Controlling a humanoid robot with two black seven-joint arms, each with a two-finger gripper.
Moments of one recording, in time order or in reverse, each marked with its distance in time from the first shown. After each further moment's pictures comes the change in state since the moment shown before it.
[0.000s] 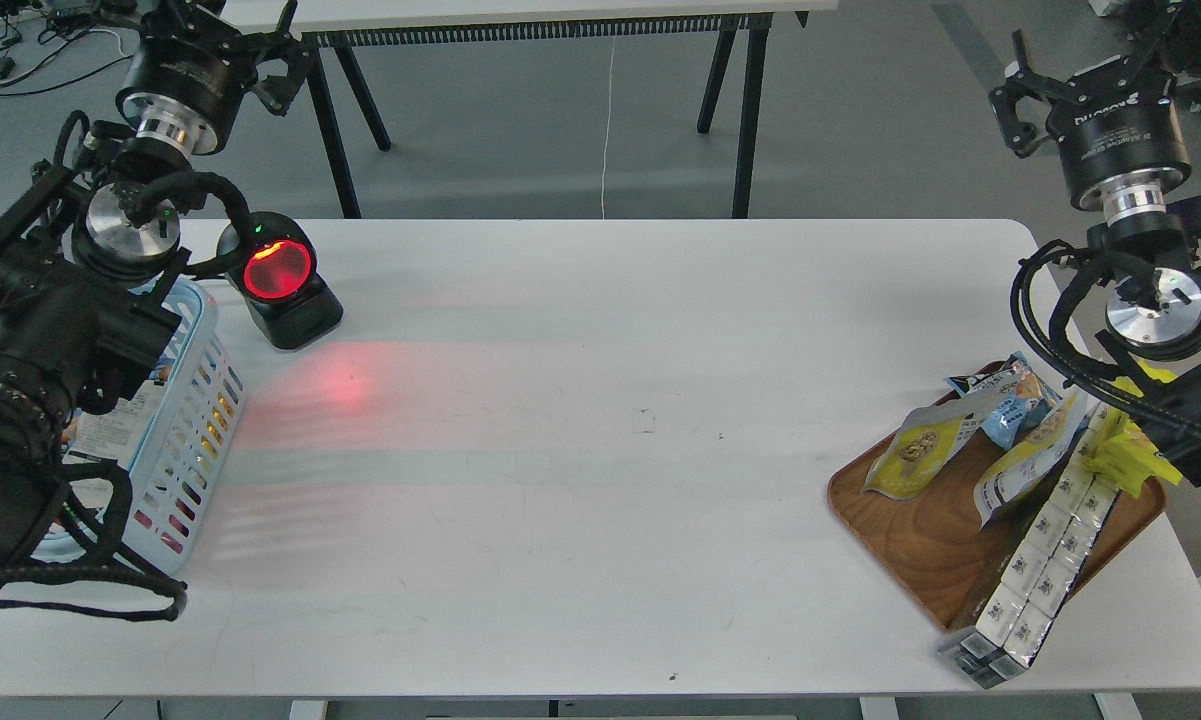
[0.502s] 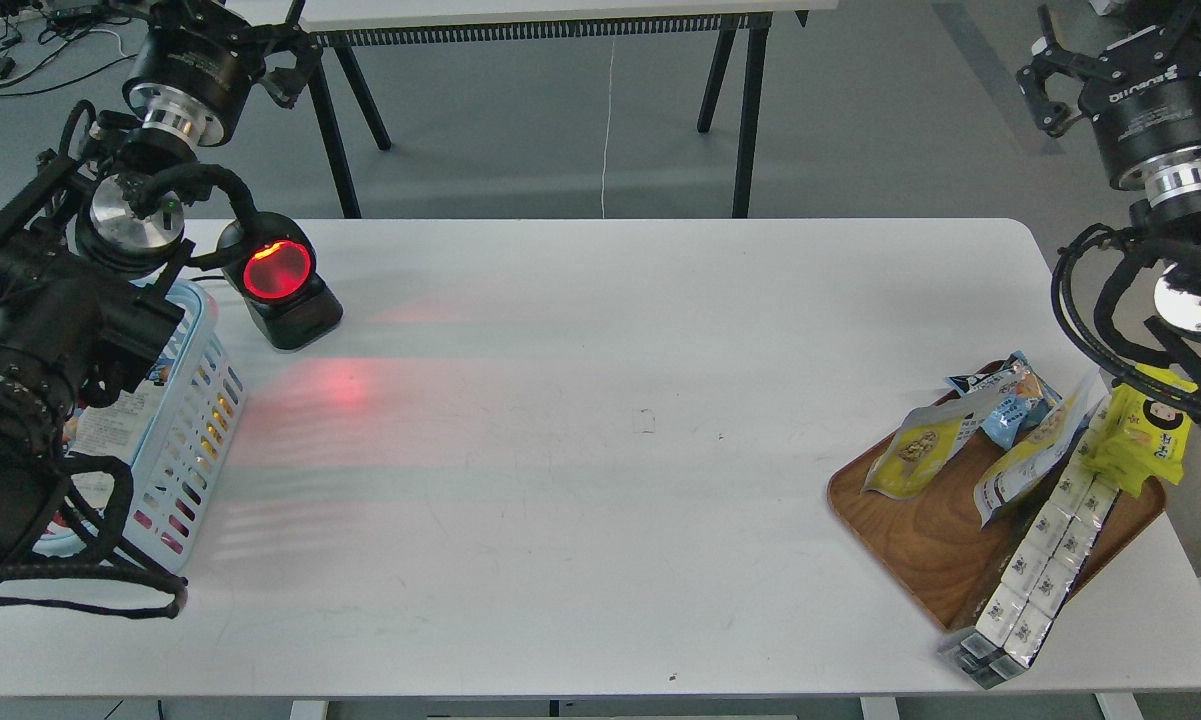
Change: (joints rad) left arm -0.021 0.007 0.011 -0.001 -0.001 0.000 0.007; right arm 0.051 -0.159 -0.075 0.113 -0.047 0.000 0.000
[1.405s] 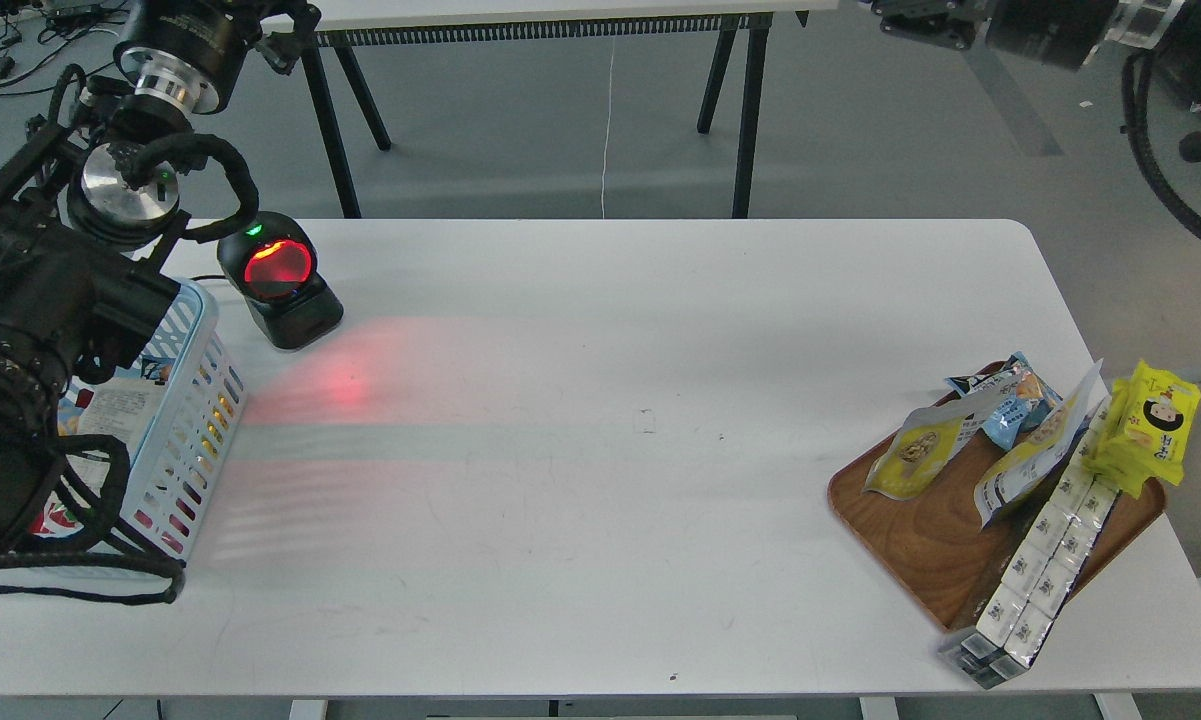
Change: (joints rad) left arm -0.042 0.001 0.007 0.000 0.000 0.000 0.000; right arm 0.584 -0.200 -0.565 0.426 -0.964 0.000 0.010
